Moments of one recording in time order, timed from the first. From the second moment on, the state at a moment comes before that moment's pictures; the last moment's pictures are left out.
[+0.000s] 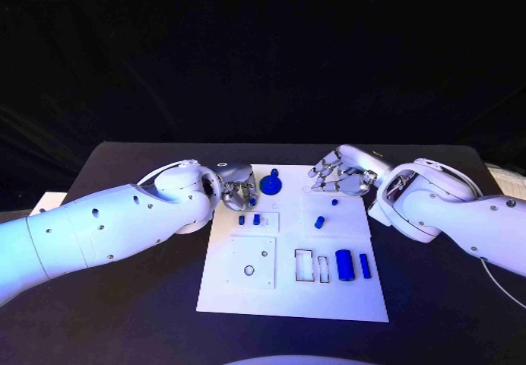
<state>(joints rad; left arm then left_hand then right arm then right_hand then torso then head) 1.20 -0.69 0.02 1.46 -1.53 -0.07 -0.25 1.41 -0.19 0.50 0.05 0.20 1.14 0.14 0.07 0.13 1.25 0.07 0.07 0.08 1.47 -0.01 1.30 1.00 0.09 1.46 0.08 1.26 1.31 1.19 -0.90 0.04 1.62 -1.33 -0.32 -0.06 1.61 -0.01 -0.04 0.27 0.20 1.06 0.15 0.07 0.11 1.16 0.08 0.13 0.28 1.47 -0.01 1.42 1.31 0.06 1.39 0.10 1.37 1.28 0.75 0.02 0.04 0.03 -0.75</state>
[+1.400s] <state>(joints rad) 1.20 -0.85 0.02 1.50 -1.08 -0.28 -0.09 1.44 -0.16 0.56 0.02 0.20 1.03 0.19 0.07 0.08 1.15 0.12 0.07 0.07 1.34 0.02 1.12 0.66 0.14 1.32 0.11 0.83 1.14 1.18 -0.95 0.04 1.64 -1.39 -0.29 -0.09 1.62 -0.03 0.00 0.25 0.19 1.06 0.15 0.07 0.10 1.14 0.09 0.09 0.19 1.46 0.01 1.41 1.31 0.06 1.38 0.11 1.35 1.26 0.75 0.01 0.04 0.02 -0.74</state>
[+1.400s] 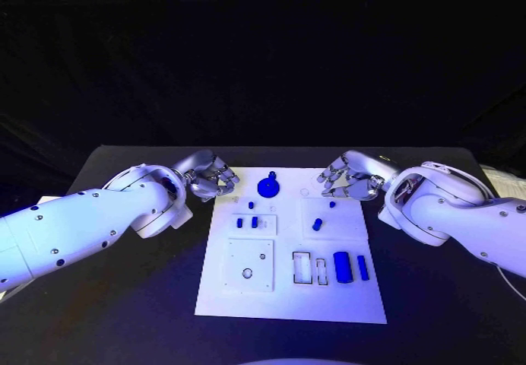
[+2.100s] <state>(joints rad) 1.20 -0.94 -0.01 1.64 0.00 -0.31 0.30 1.39 -0.15 0.50 0.03 0.20 1.05 0.18 0.09 0.09 1.16 0.10 0.13 0.08 1.28 0.01 1.05 0.54 0.16 1.25 0.11 0.68 1.05 1.17 -0.97 0.04 1.66 -1.72 -0.15 -0.23 1.62 -0.04 0.02 0.26 0.17 1.07 0.13 0.07 0.10 1.14 0.08 0.08 0.16 1.46 0.01 1.41 1.31 0.06 1.38 0.11 1.35 1.25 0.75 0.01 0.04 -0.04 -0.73</state>
